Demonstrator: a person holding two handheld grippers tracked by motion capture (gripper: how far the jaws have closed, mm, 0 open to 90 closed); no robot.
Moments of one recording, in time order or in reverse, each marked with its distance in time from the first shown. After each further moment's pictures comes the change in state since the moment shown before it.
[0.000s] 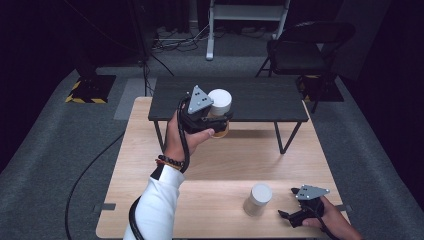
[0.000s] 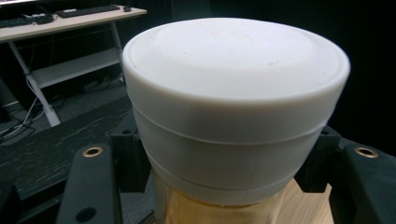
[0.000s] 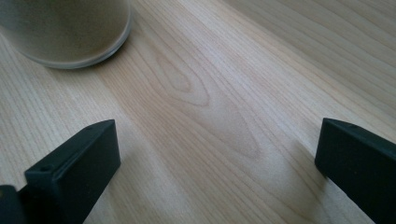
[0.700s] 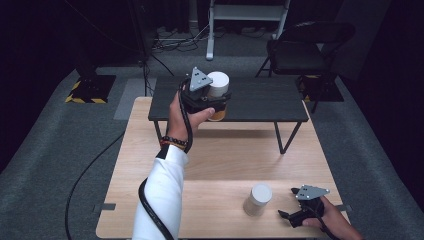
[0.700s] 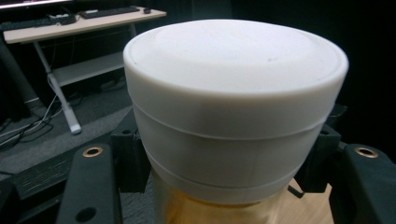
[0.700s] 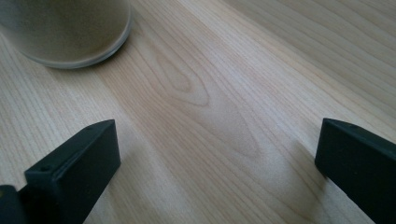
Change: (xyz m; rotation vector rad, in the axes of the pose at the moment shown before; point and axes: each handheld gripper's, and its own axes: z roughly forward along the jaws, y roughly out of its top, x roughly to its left) left arm 0.024 0.018 0.029 -0.006 0.072 -0.035; right arm 0.000 0.000 0.000 0.000 0.001 -0.001
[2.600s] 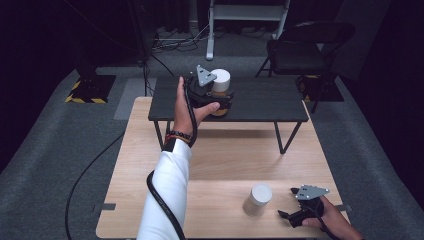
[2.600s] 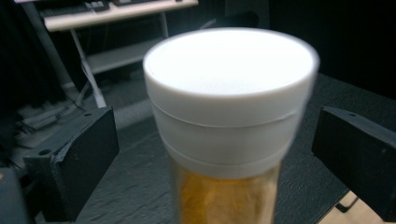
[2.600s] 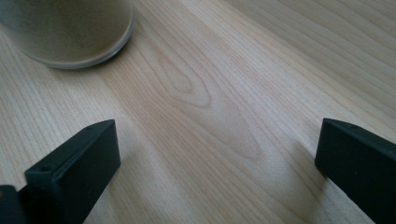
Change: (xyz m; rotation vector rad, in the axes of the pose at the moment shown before) left arm -0.013 -0.006 0.025 0.015 0.139 -0.005; right arm -0.001 0.000 0.001 -0.001 0.005 -0.007
